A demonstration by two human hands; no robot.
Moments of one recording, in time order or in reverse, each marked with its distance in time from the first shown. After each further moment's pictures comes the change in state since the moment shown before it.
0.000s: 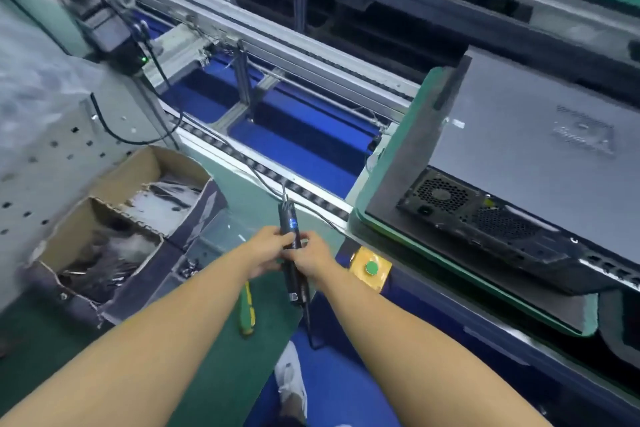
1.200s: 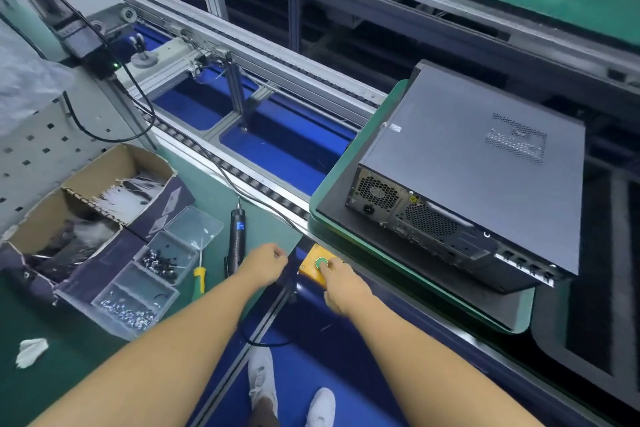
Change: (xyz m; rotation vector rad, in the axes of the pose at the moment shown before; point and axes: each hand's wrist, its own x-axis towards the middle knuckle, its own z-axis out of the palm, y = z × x) left_hand -0.017 -0.022 0.101 0.719 0.267 0.134; right_hand -0.037 0.100 -0.150 -1.201 -0.137 -0.212
